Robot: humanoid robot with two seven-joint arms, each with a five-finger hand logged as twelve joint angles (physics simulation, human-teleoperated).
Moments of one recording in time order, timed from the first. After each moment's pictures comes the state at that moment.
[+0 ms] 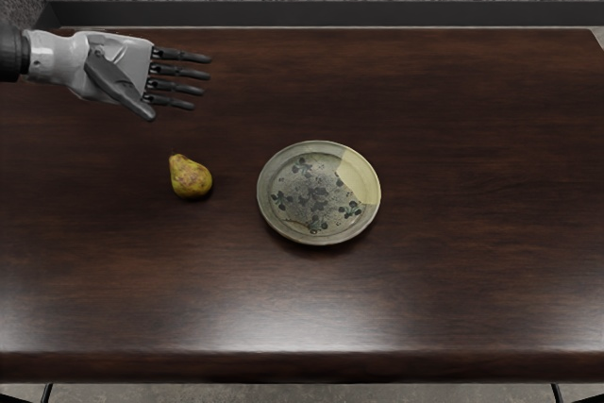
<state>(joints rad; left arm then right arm) -1.32 0.79 -0.19 -1.08 -0.30 -0.61 0.61 -0.06 0.00 -0.02 0.19 -0.09 0.15 -0.05</state>
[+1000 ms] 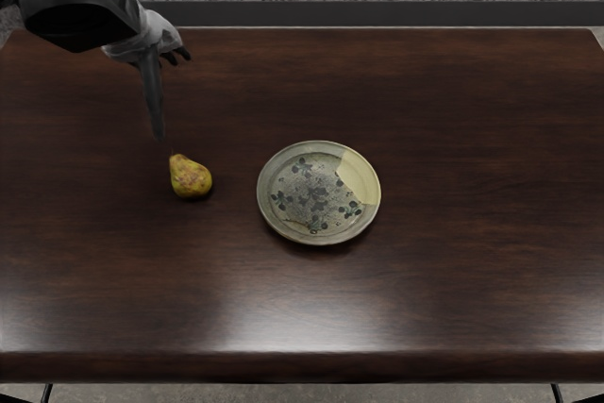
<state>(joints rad) -2.26 0.02 1.34 -1.23 -0.46 -0.27 0.22 -0.06 0.00 -0.02 0.19 -0.09 0.15 -0.05</state>
